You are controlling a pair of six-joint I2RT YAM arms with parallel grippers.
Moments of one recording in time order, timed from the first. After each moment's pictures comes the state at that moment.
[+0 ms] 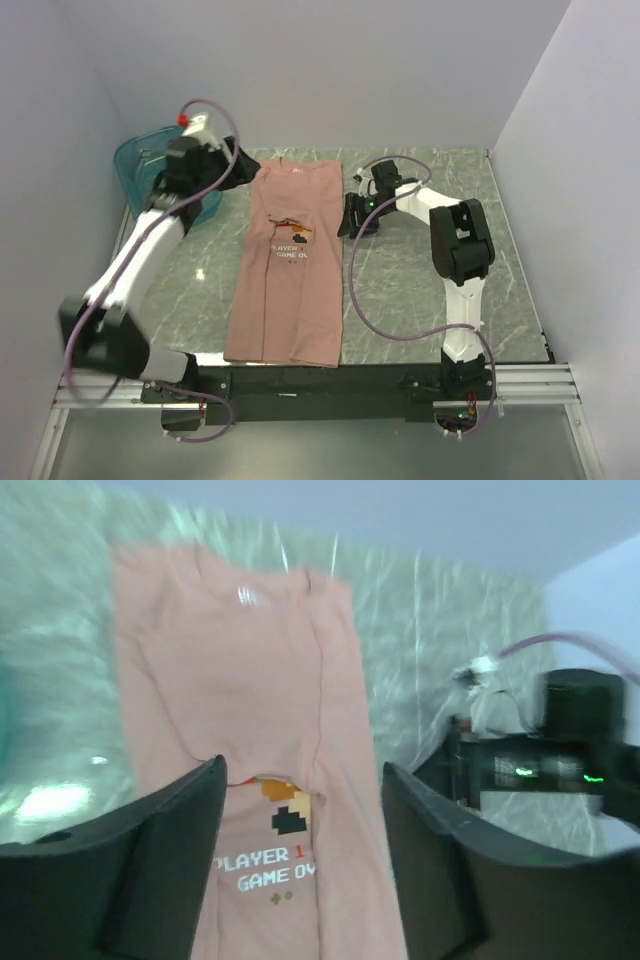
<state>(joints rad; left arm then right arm) -0.20 1.49 1.28 -0.18 0.20 -0.49 0.28 2.12 1.51 -0.51 -0.57 0.20</state>
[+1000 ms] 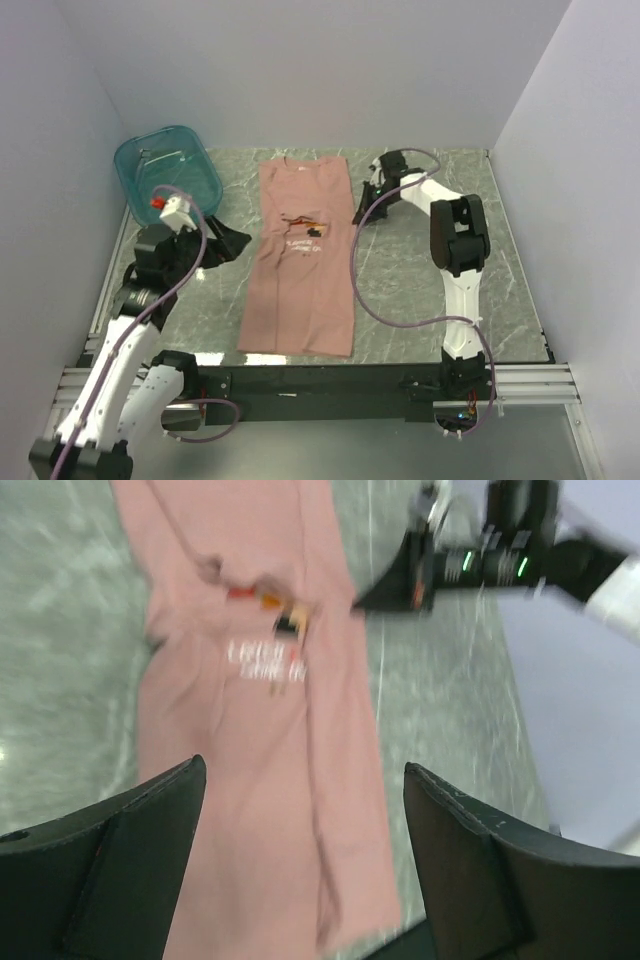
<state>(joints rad) -0.16 0.68 0.70 -0.32 0.27 -0.61 0.24 2.25 1.68 -0.55 -0.47 0.39</state>
